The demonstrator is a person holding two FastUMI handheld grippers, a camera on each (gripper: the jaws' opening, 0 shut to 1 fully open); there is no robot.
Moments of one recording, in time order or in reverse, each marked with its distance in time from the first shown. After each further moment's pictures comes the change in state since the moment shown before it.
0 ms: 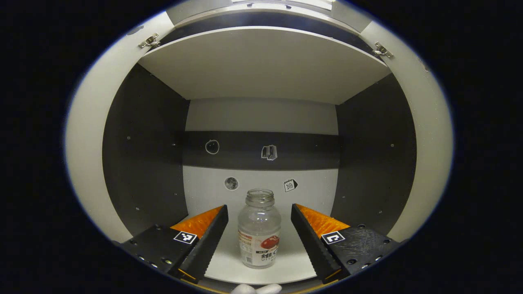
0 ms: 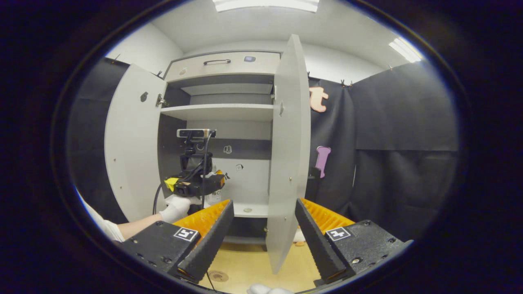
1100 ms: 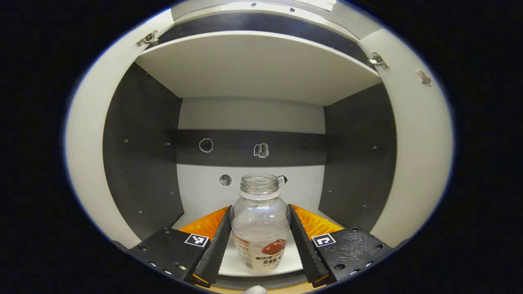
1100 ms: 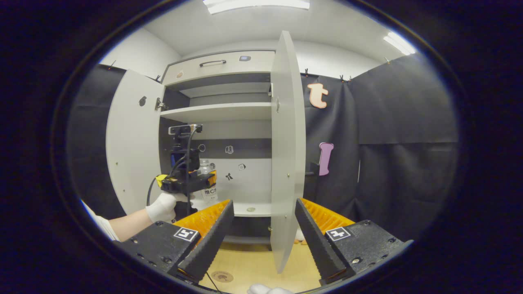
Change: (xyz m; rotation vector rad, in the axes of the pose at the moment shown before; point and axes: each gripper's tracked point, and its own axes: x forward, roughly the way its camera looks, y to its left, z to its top) left arm -0.057 0.009 0.017 -0.012 0.042 -0.180; right arm 0.001 -0.002 -0.003 0.047 -0.011 0.033
